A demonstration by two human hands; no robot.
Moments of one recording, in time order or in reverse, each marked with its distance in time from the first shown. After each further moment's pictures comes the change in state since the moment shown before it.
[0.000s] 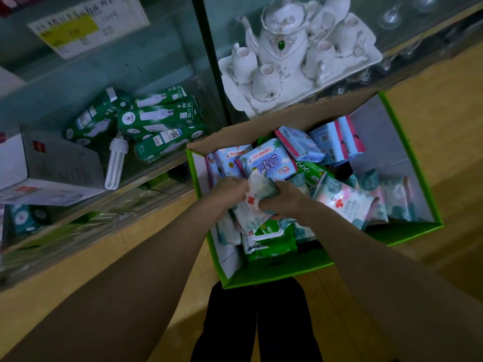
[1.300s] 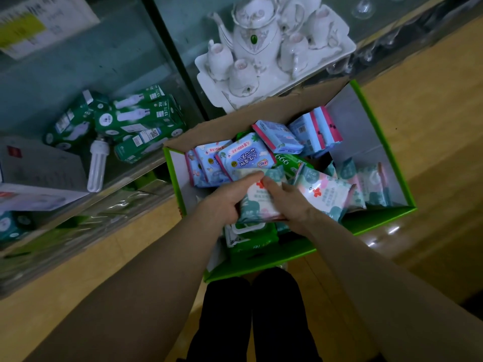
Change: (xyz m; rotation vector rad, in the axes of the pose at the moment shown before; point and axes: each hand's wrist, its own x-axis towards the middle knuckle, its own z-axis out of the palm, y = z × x) left_hand -0.010 0.017 0.057 -0.577 -0.220 -0.277; right_hand -0.013 0.048 -0.015 0.560 0.125 0.020
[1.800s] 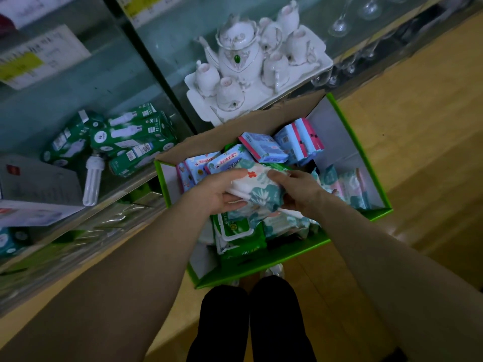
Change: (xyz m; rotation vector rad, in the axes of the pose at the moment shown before) left_hand -0.019 0.032 0.006 0.020 0.106 0.028; right_hand -0.011 -0.045 -0.043 0.057 0.096 0.046
